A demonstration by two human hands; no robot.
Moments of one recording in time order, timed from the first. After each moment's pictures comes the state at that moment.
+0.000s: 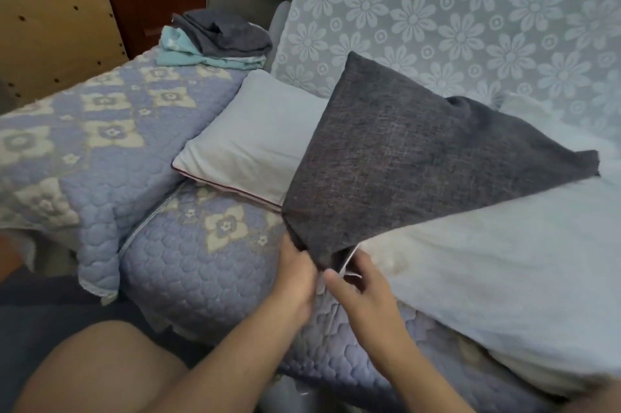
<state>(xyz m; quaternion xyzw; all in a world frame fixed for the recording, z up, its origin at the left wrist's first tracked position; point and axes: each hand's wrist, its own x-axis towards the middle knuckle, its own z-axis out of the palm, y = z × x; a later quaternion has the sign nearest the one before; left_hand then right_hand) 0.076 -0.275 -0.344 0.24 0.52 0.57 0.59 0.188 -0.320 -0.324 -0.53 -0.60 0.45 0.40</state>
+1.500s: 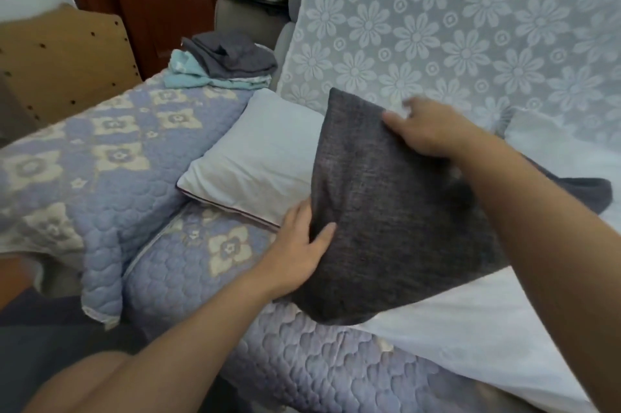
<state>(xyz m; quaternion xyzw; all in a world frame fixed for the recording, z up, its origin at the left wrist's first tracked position) 0.026 -0.225 -0.319 0.65 0.54 0.38 0.37 0.220 -0.117 -0.133 -0.67 -0.72 0.09 0.11</state>
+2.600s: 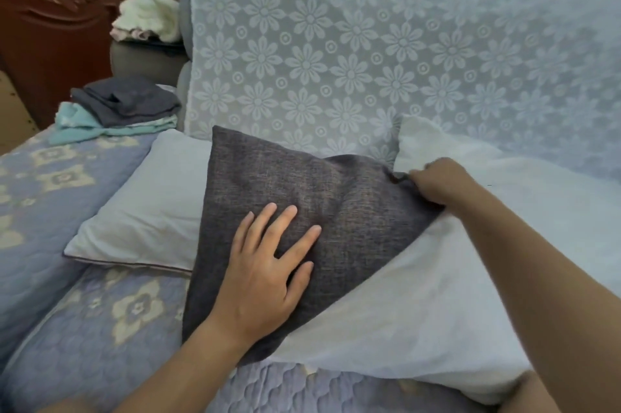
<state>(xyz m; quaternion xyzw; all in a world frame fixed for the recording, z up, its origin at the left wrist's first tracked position) 0.118 -0.232 -0.281 0.83 0.44 0.31 -0.13 0.409 -0.150 -0.164 -0.81 -0.57 0.05 0.09</state>
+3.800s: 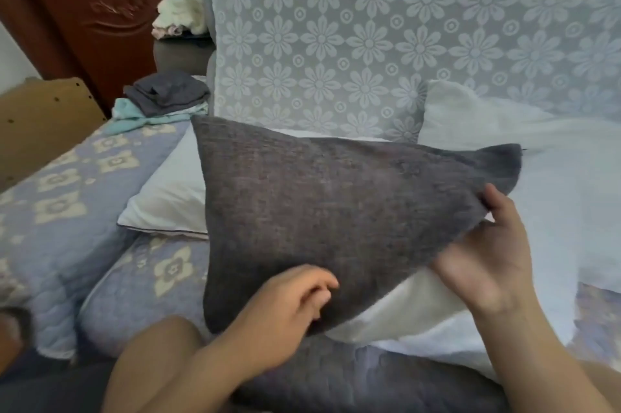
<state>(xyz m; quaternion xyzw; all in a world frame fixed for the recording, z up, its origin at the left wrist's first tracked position) 0.152 -0.315 -0.286 0.80 0.43 0.33 0.25 0.423 -0.286 -0.221 -0.18 -0.12 0.74 0.63</state>
